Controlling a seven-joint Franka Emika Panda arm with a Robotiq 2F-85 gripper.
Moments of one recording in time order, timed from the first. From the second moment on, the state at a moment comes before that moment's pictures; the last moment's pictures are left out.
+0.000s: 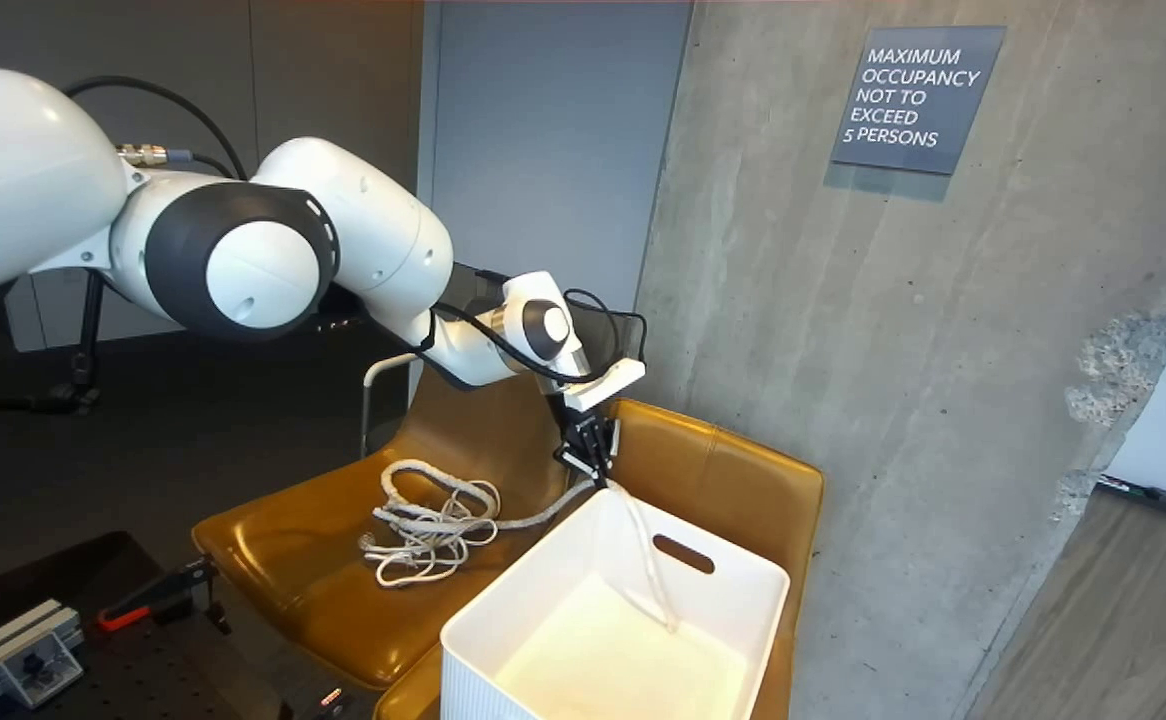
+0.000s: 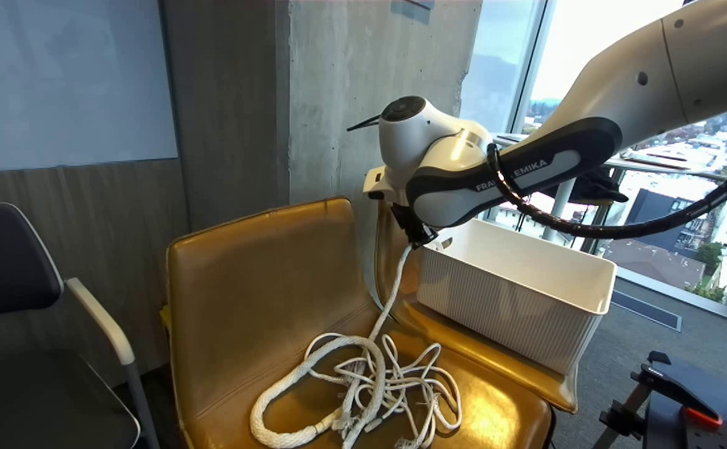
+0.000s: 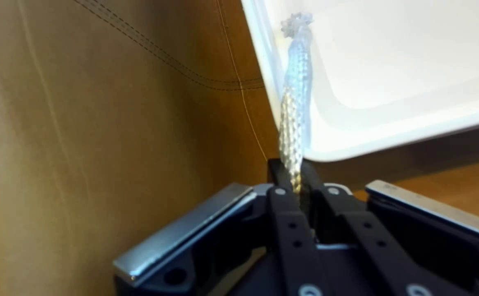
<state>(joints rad) 0.02 1.16 -0.08 -0.94 -0.57 2.19 -1.03</state>
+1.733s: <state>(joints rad) 0.34 0.82 0.06 -0.92 -0.15 1.56 -0.28</state>
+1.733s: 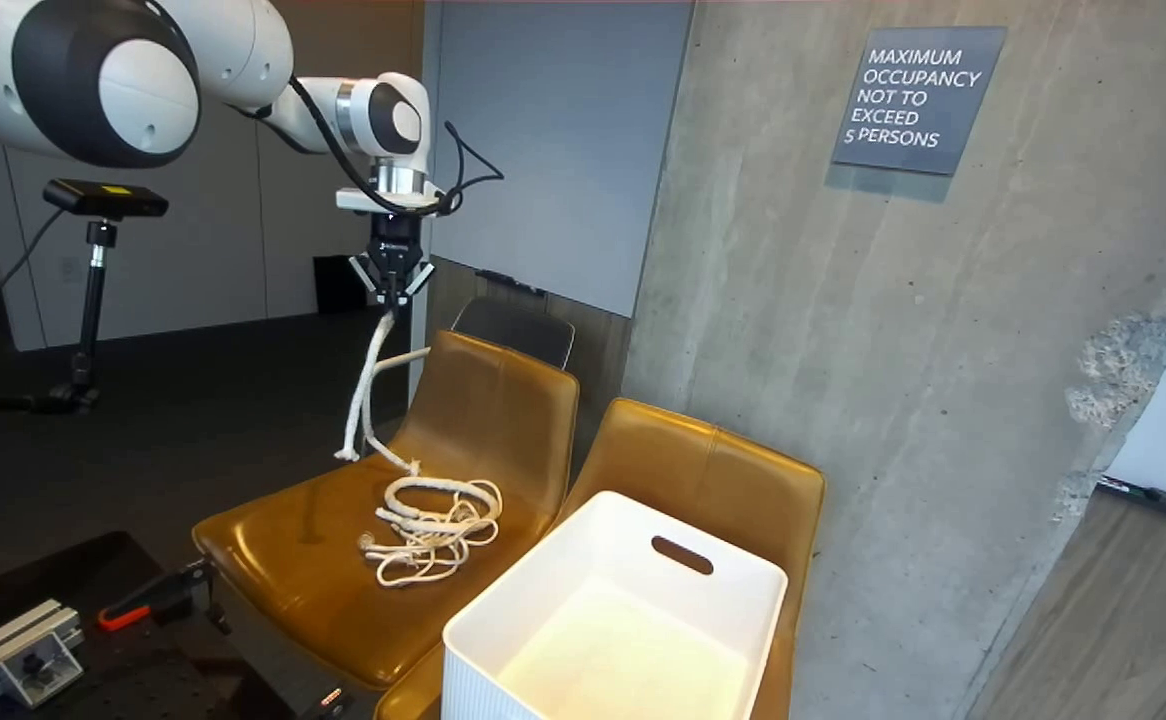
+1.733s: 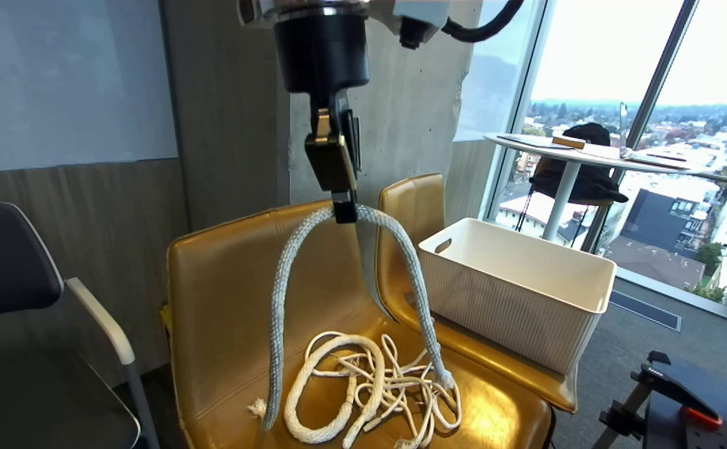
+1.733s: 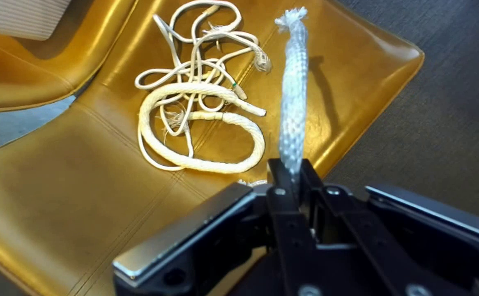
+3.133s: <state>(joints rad) 0.17 0.78 0.07 -1.26 -0.05 1.92 -0.19</state>
